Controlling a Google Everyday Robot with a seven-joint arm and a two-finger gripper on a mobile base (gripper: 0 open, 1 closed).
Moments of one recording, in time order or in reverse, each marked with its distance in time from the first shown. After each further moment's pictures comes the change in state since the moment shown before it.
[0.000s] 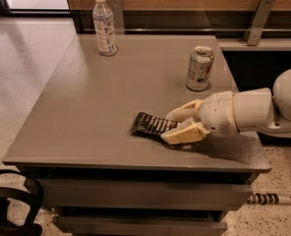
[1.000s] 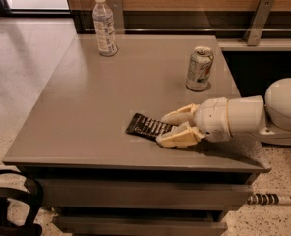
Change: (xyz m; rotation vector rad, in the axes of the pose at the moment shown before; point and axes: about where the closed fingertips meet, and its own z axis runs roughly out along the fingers) arm 0.011 0.002 0.016 -0.015 -0.042 0.008
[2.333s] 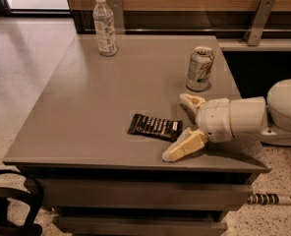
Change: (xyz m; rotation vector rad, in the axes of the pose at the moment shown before) arm 0.004 -0.003 -0.004 0.009 0.000 0.008
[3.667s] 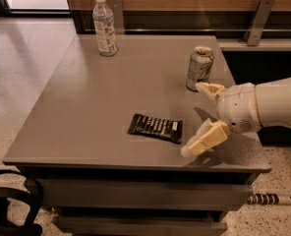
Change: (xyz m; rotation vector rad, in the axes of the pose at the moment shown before) arm -0.025 0.002 -0.055 0.012 0.084 -0.047
